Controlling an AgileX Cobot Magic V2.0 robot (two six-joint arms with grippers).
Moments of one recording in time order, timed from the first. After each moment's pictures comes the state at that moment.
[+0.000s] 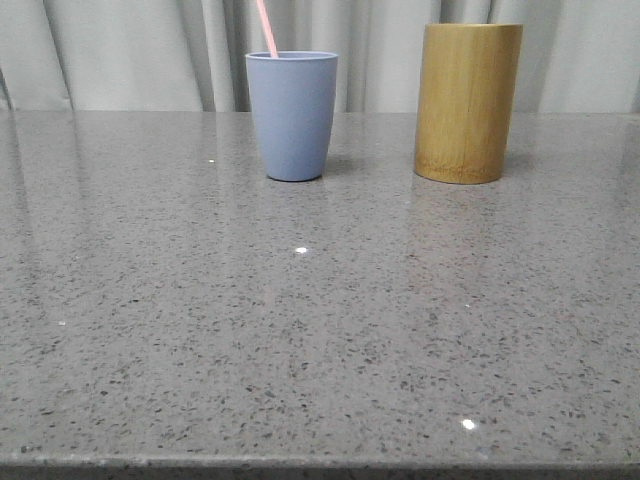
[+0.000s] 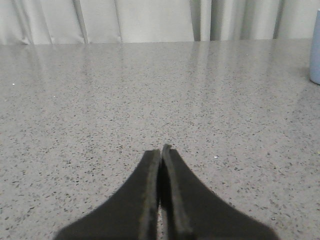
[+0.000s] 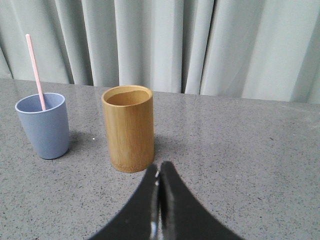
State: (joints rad) left arm -0.06 0.00 0.00 0.01 0.19 -0.06; right arm 0.18 0.35 -0.51 0.09 0.33 0.00
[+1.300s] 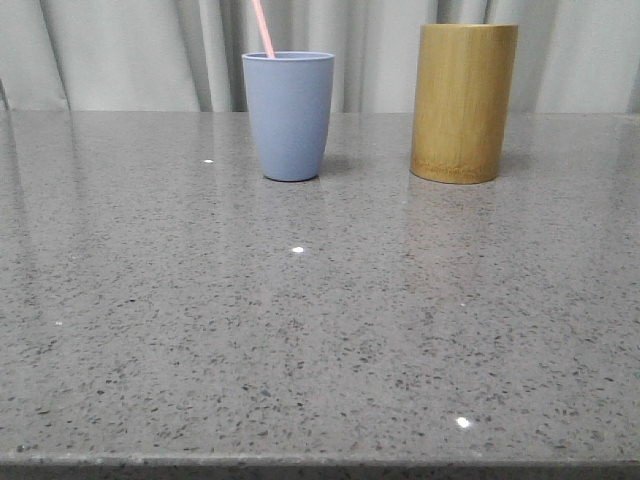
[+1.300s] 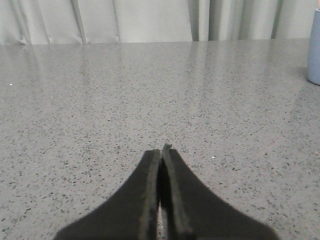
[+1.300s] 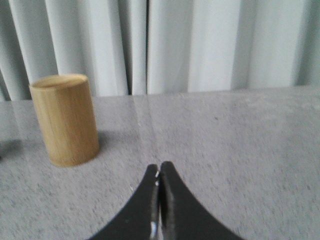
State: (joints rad) left arm -0.06 0.00 0.00 0.01 0.19 -0.06; right arm -0.02 0.12 -0.14 0.09 0.09 0.05
